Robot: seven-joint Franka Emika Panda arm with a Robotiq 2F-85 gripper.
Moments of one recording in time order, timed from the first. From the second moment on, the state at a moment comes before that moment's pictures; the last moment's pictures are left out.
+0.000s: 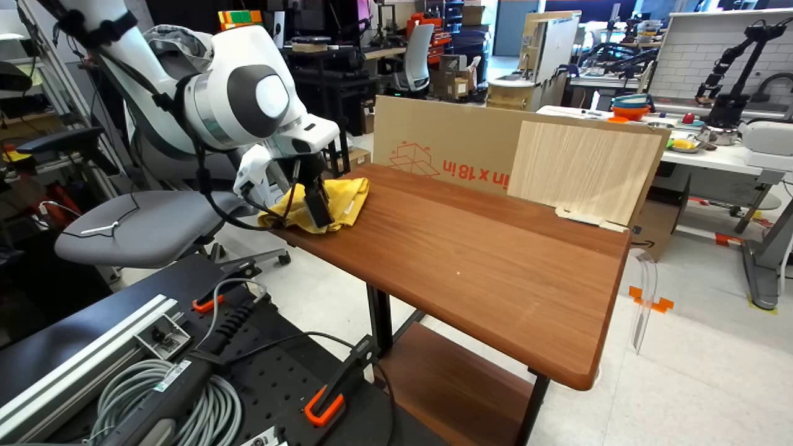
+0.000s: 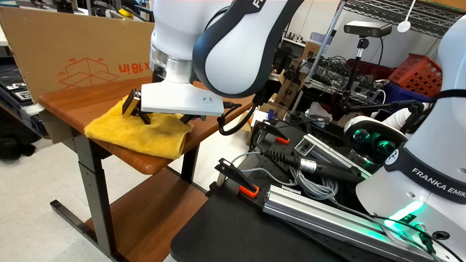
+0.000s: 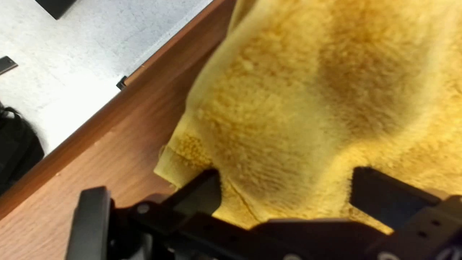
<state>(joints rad) 0.67 0.52 -0.36 -2.34 -0.19 3.01 1.16</state>
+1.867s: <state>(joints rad) 0.45 0.80 -0.14 -1.83 0.13 3.00 1.19</state>
